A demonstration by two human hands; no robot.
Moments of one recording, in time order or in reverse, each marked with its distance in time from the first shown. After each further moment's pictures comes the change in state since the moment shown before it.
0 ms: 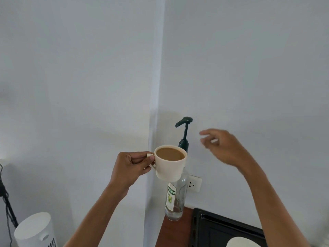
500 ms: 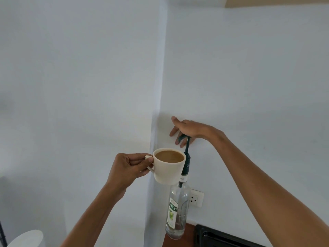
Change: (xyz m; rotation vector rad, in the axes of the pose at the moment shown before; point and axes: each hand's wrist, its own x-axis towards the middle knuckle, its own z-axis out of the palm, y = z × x) left_hand 0.027 0.023 -0.011 -0.048 -0.038 0.020; right_hand 0.126 -0.067 0.027 -0.080 -0.451 0.149
